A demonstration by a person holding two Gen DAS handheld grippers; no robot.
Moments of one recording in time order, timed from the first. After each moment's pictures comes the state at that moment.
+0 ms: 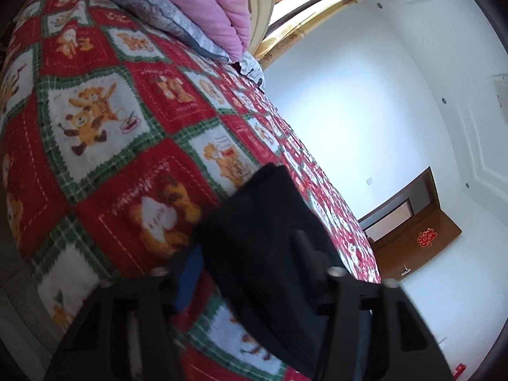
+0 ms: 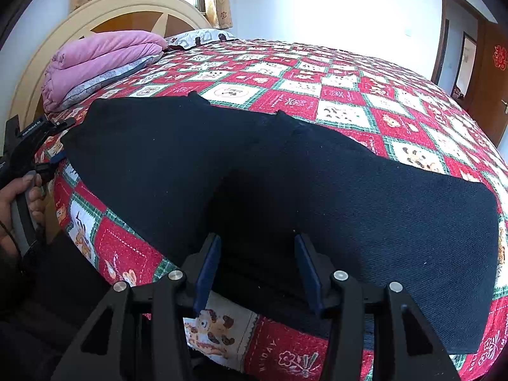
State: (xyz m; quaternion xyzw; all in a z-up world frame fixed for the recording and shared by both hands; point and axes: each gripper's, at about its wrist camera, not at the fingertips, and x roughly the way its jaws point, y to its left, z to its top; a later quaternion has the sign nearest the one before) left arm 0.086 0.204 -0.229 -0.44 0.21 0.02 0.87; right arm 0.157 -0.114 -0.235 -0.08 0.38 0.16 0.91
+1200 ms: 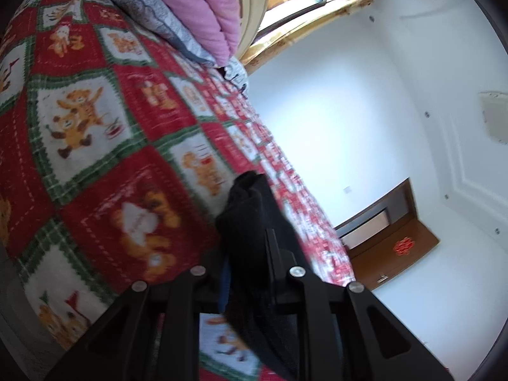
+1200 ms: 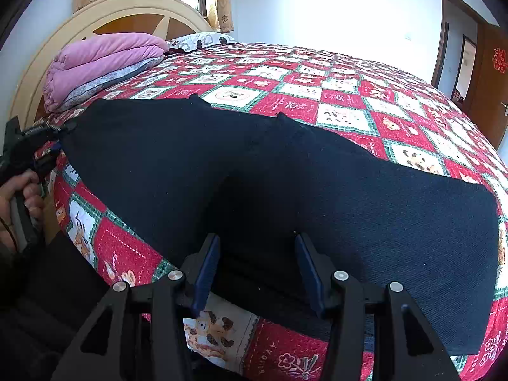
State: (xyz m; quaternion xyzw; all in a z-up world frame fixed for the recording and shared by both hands) left arm 0.074 0.204 -0.219 -0.47 0.17 -0.03 0.87; right arm 0.157 -0.114 -0.236 -0.08 0.37 0.16 0.91
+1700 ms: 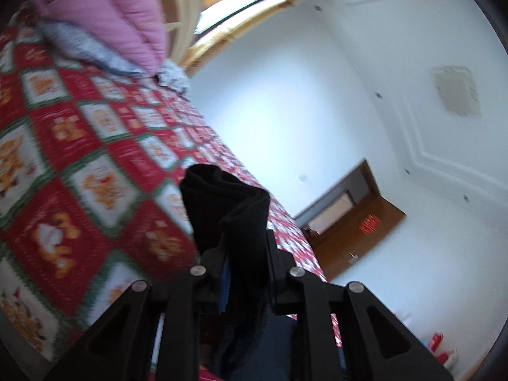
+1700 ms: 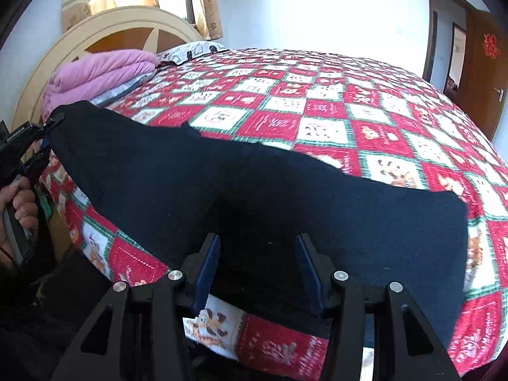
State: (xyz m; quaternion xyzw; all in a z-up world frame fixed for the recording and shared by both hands) left arm 0.083 0.162 -0.147 -0.41 0.13 -0.13 0.89; right arm 0.149 -0.138 -0.195 -0.04 0.38 0.15 0.91
